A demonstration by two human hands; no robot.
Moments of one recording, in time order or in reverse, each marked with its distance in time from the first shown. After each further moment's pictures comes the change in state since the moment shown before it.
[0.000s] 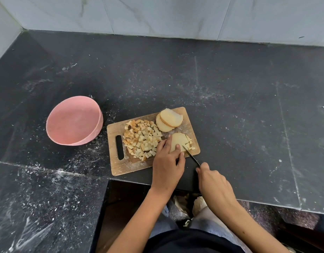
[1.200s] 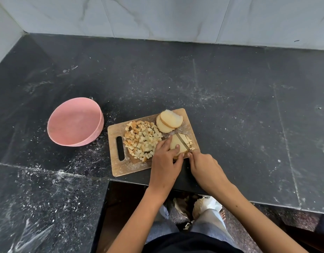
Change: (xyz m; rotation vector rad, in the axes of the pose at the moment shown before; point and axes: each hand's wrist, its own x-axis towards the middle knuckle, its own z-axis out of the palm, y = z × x) left_hand 0.005 -0.002 -0.010 -0.088 -0.061 -0.045; right_hand 0.029 -0.016 -0.016 0.149 0.036 -0.084
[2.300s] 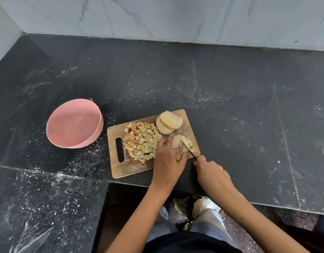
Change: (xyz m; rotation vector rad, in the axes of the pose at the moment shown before) left_hand 0.011 0.007 0.002 0.064 -0.010 0.013; right_hand -0.010 0.003 -0.005 -0.230 -0.108 0.071
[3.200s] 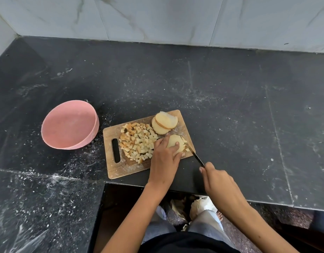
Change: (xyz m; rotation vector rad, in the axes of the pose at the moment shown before) left_hand 0.001 0.006 -0.003 0.004 -0.025 -0.016; right_hand -0.034 0.026 0.005 0.176 0.125 -0.031
